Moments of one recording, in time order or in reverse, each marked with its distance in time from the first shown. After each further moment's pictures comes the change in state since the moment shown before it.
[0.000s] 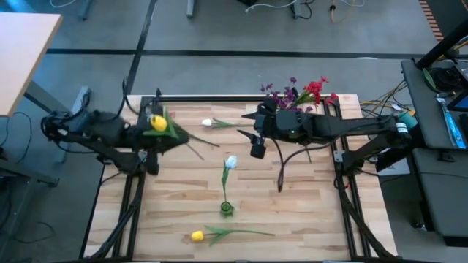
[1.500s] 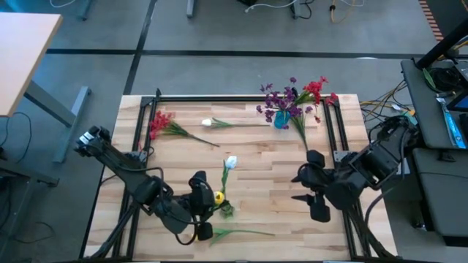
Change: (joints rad) left arm -0.293 0.596 0.106 0.104 -0.283 -0.314; right arm 0.621 0.002 0.359 -0.926 0.012 0.782
